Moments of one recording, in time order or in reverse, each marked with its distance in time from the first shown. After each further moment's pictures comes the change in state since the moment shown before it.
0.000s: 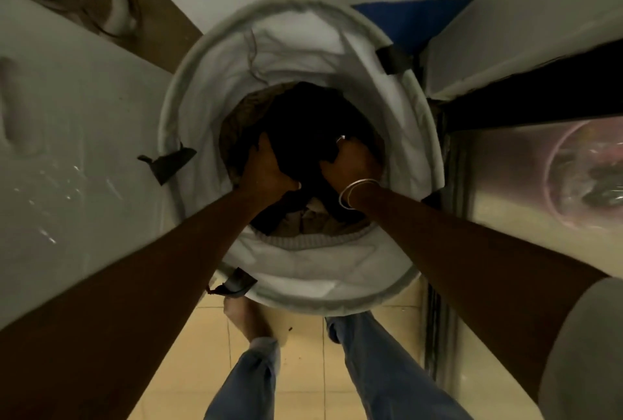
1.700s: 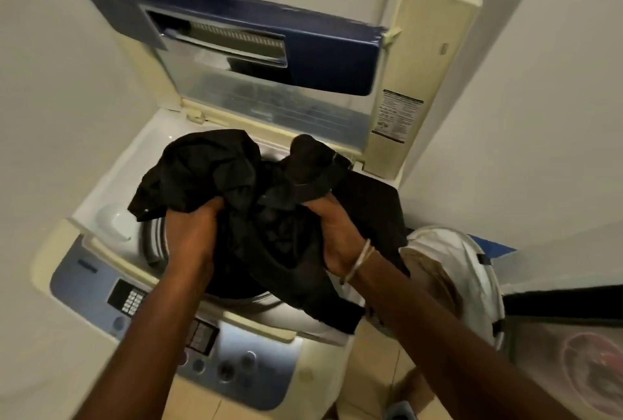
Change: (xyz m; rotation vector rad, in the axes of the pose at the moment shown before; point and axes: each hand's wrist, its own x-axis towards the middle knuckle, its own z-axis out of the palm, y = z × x) left_hand -0.534 -0.112 -0.480 -1.144 1.038 0.044; right_hand -0.454 -0.556 -0.136 1.316 -0.772 -0.427
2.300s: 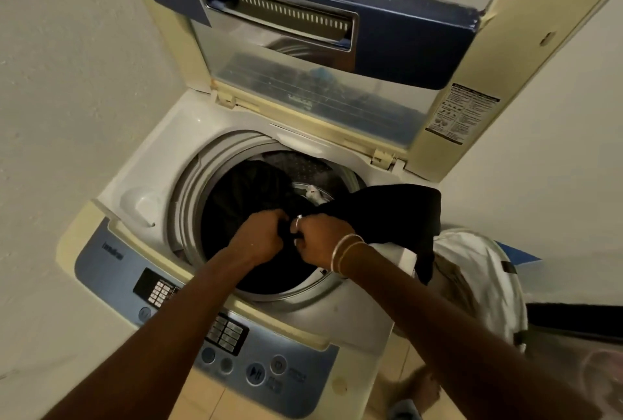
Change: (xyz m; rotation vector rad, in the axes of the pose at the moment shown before) left_hand 0.065 -0.091 0.001 1.105 -0.702 0.234; right_hand 0.051 0.058 -0.018 -1.878 -0.289 0.137
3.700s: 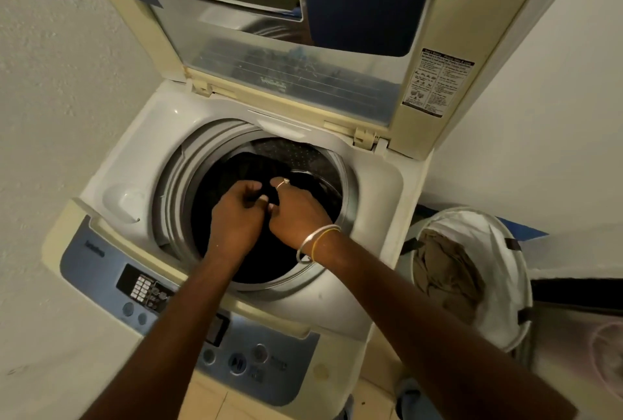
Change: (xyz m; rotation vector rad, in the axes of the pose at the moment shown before) left_hand -0.027 0.038 -0.006 -0.518 0.409 -0.277; right_hand -0.006 -0.021 -0.015 0.454 0.194 0.105
